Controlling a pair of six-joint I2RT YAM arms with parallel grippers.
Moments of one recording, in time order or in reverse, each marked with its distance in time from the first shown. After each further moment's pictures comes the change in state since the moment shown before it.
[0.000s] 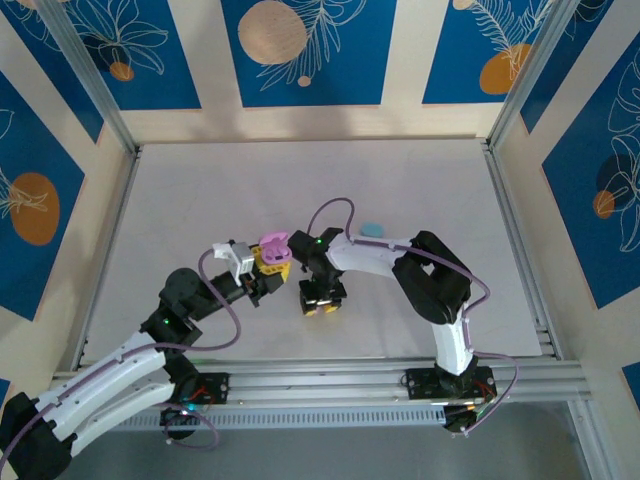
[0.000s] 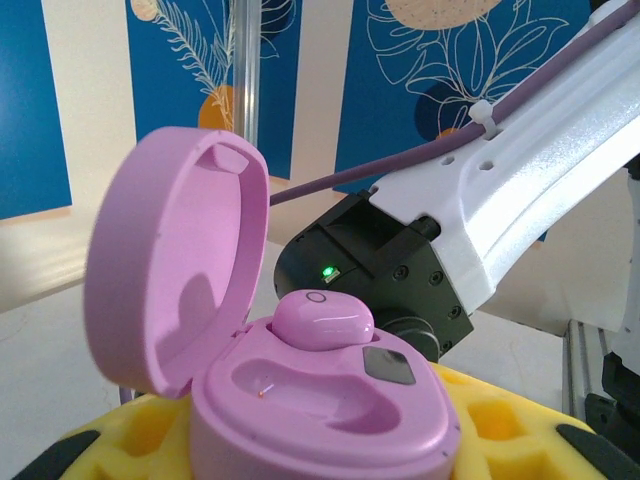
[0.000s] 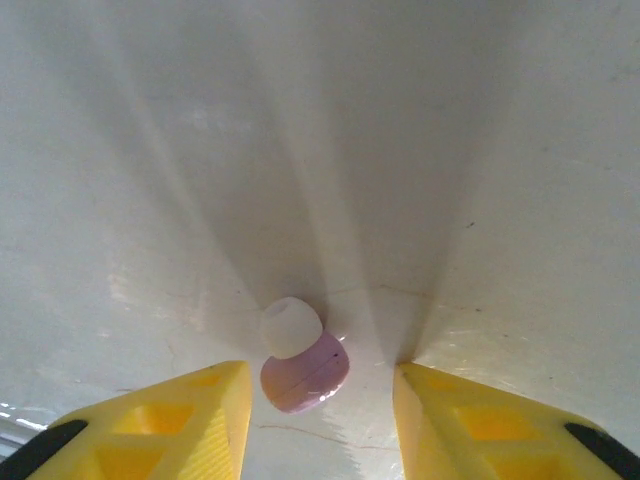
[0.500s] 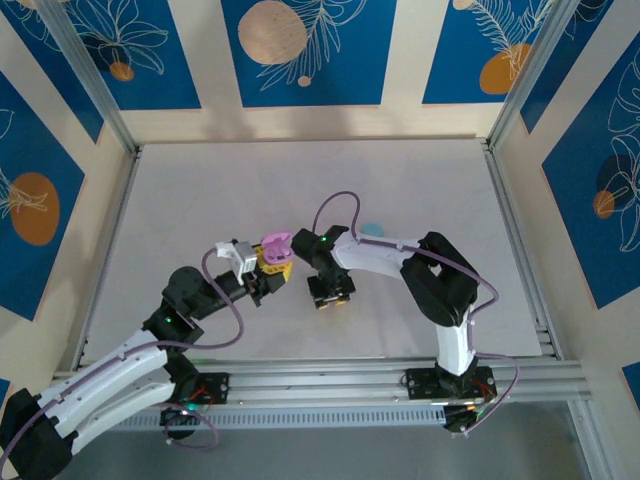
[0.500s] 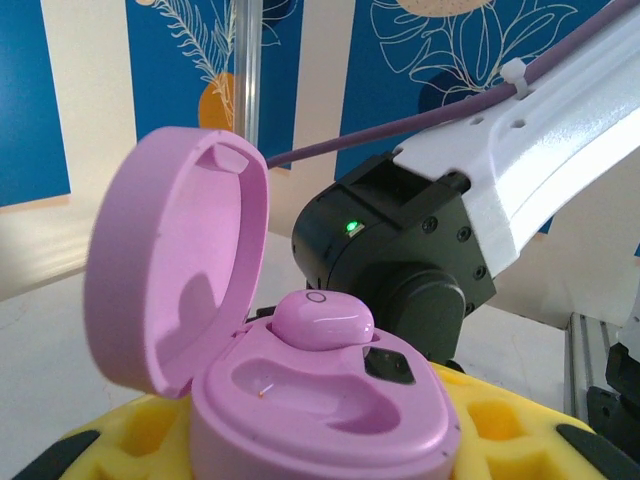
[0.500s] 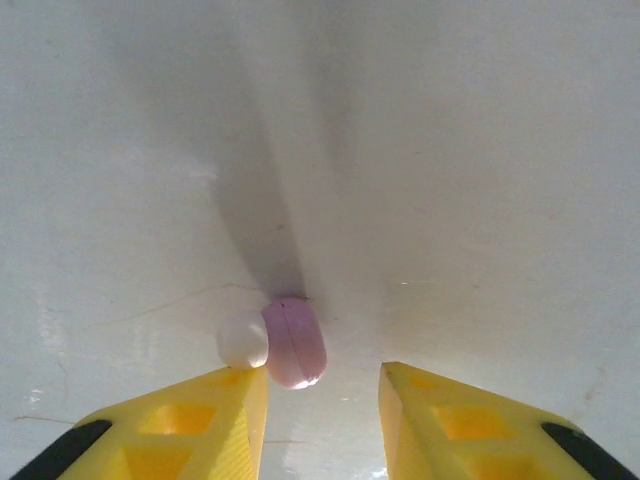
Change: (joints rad) left arm 0.000 0.024 0.000 0.004 -0.001 0.000; right arm -0.018 -0.051 -0.019 -0.047 0.159 -0.010
